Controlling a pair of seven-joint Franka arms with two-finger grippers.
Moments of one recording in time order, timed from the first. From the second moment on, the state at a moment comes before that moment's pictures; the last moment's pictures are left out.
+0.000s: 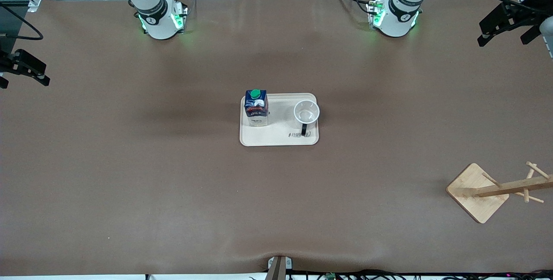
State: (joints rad) left arm -0.03 -0.18 -0.06 -1.59 0.00 1.44 -0.11; right arm -0.02 -0.08 -0.07 -1.65 -0.03 1.64 -0.17
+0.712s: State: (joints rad) left arm -0.03 -0.18 -0.06 -1.59 0.00 1.45 -0.11; right arm -0.02 -0.08 -0.06 -1.65 -0.03 1.64 -0.17
